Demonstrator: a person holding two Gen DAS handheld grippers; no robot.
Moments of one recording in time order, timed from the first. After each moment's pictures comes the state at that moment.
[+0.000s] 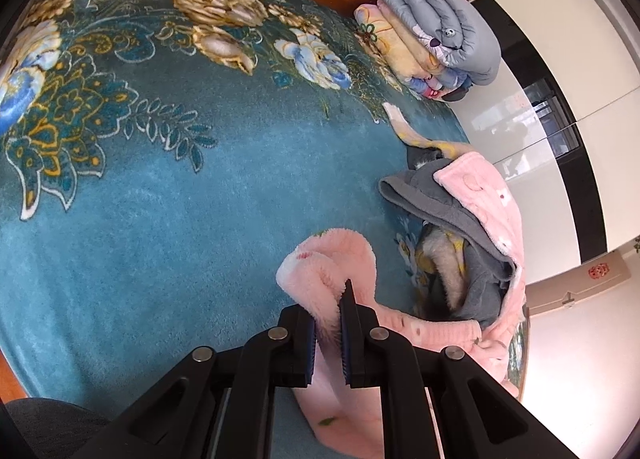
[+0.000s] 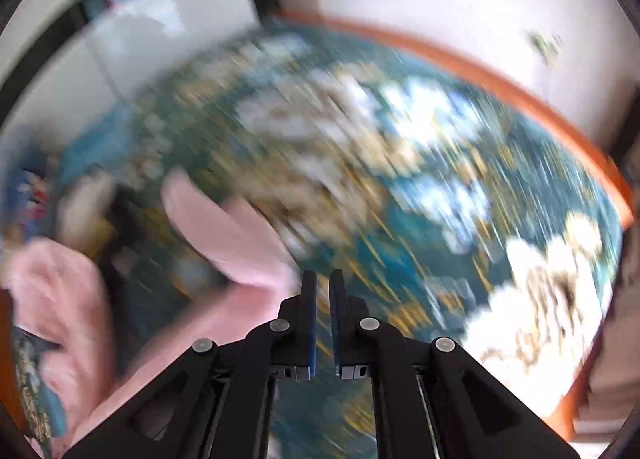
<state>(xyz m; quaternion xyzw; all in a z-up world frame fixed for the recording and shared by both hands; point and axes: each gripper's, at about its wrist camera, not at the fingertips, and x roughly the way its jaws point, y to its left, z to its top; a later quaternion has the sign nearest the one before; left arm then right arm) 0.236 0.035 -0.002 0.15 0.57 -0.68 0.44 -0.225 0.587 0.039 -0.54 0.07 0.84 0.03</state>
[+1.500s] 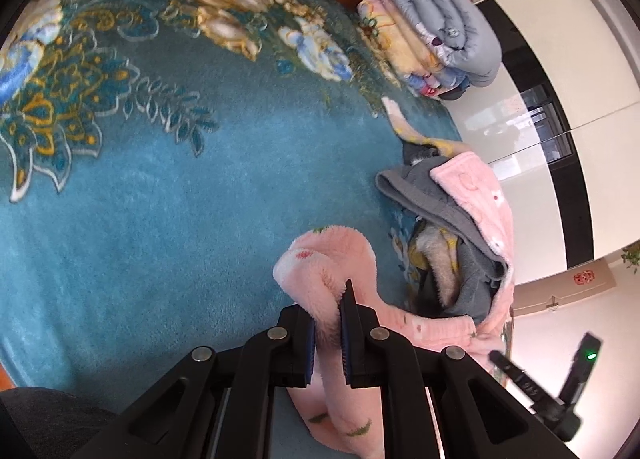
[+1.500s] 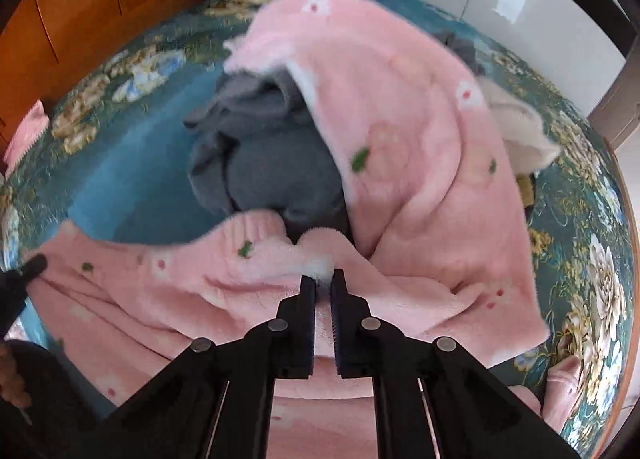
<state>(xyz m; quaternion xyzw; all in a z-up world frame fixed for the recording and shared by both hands) 0.249 0.041 0.000 0.13 0.57 -0.69 0.42 -0.070 0.115 0.040 -0.42 -0.30 0.73 -0.44</state>
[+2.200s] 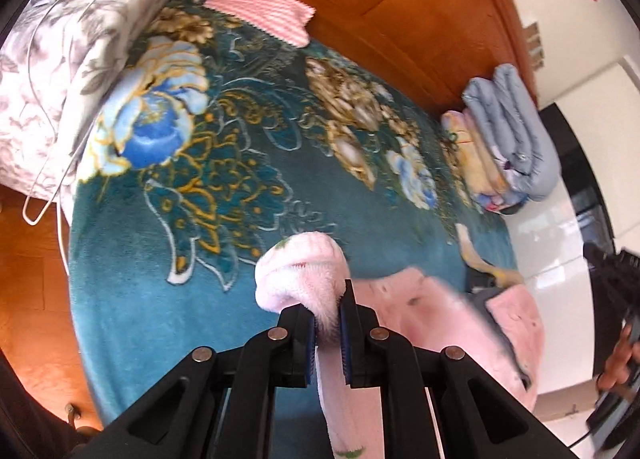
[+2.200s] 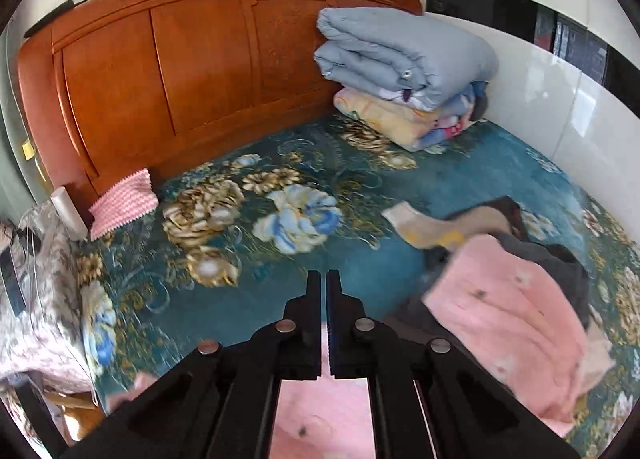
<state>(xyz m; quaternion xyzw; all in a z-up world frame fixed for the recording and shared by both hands) 0.370 0.029 -0.004 0.04 0.58 -0.57 0.58 0.114 -0.091 0.184 -0.29 -0.27 0.69 -0.60</state>
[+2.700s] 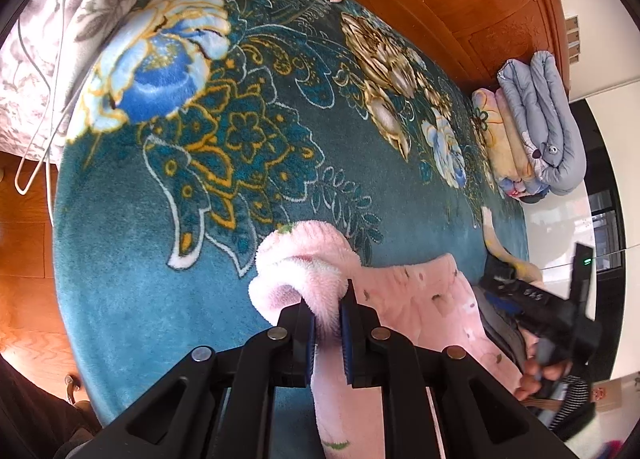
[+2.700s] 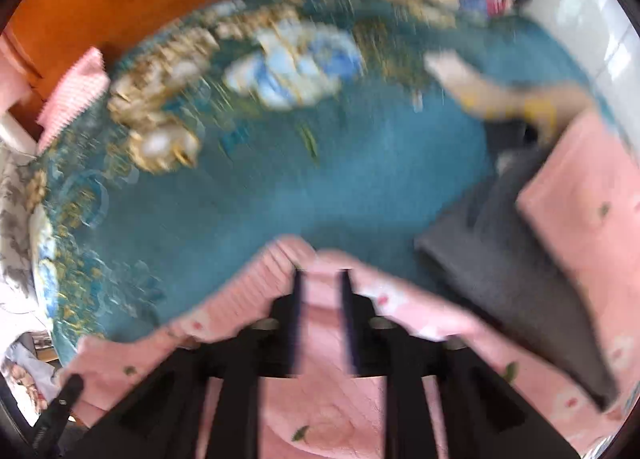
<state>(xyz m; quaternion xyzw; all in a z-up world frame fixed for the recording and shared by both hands) 0.374 0.011 -0.036 0.07 0.64 -0.54 0.55 0.084 -0.144 -0.003 -0.46 -0.40 0.59 -0.53</state>
